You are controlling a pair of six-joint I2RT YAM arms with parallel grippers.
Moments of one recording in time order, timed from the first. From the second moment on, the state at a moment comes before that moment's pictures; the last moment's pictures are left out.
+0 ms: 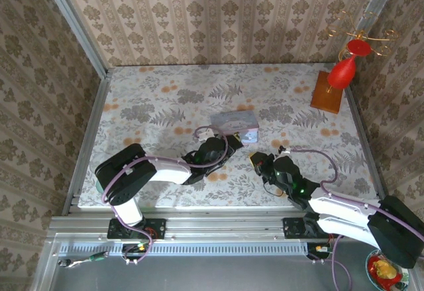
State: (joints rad) left arm -1.04 1.72 0.70 0.67 -0.22 -1.41; right arm 0.74 0.97 0.15 0.47 0.16 1.59
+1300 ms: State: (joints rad) left arm -1.15 1.73 0.70 0.79 -0.40 -1.50; right arm 0.82 0.88 0.10 0.52 0.34 1.76
